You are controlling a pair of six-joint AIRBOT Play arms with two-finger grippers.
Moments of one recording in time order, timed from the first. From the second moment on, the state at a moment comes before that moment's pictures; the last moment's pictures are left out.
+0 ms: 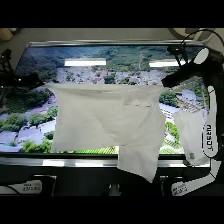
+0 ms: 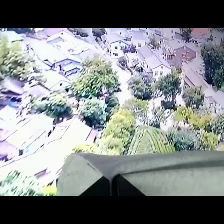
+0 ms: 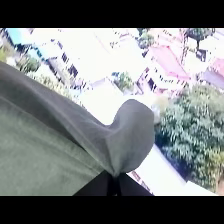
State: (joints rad) left arm 0.25 -1.47 1.46 1.01 -1.06 -1.34; right arm -0.06 -1.70 1.81 -1.33 1.31 1.04
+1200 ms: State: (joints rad) left arm 0.22 -1.78 1.46 1.21 -1.51 -1.37; right arm 0.02 -1.75 1.54 -1.38 1.52 1.08
